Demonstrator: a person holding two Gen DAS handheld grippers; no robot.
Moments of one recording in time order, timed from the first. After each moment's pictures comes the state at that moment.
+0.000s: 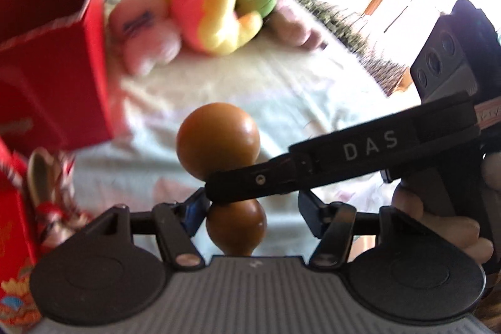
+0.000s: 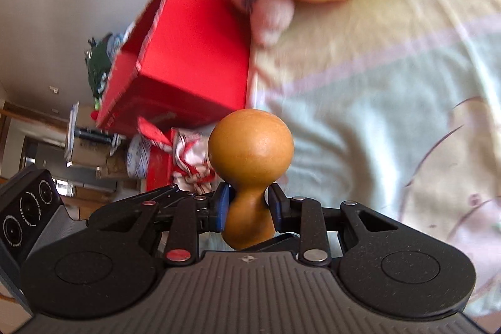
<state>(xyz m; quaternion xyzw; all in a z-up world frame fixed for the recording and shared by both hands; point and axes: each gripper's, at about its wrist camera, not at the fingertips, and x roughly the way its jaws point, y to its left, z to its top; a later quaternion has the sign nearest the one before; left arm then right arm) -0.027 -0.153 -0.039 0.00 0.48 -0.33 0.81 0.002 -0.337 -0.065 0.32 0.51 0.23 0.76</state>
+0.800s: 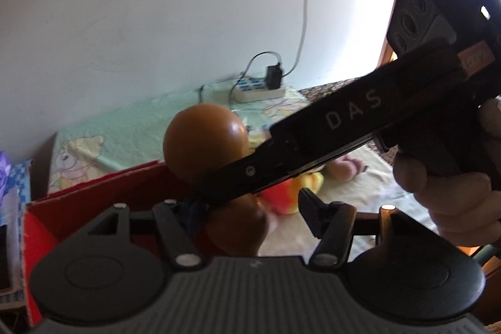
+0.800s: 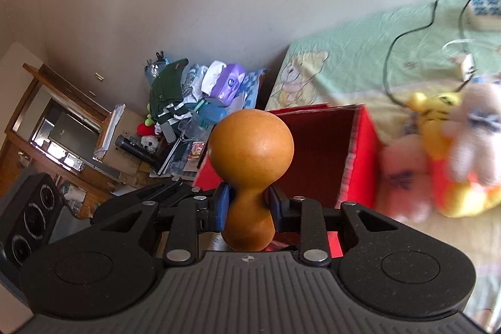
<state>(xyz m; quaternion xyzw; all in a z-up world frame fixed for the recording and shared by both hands) 0.067 -0.070 0.116 0.07 0.34 -0.30 0.89 0.128 -0.237 0.105 0.23 0.44 0.32 0.81</state>
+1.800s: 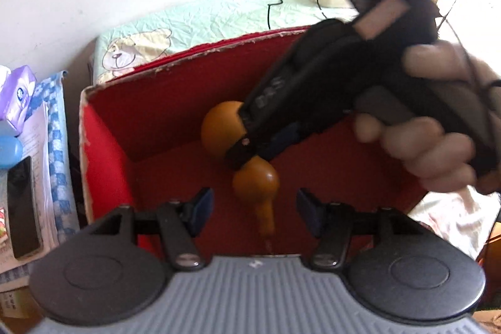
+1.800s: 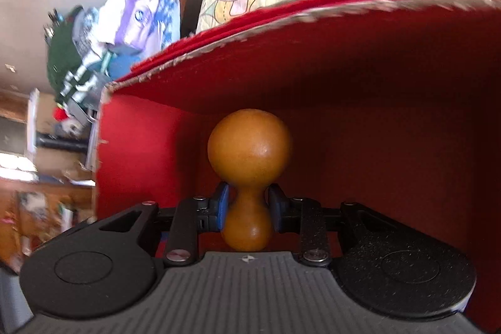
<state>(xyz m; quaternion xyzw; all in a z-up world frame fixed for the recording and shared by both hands) 0.173 0.070 -0.008 0.10 0.46 -0.26 0.84 0.239 -0.086 -0.031 0.22 0.60 0.21 0.74</state>
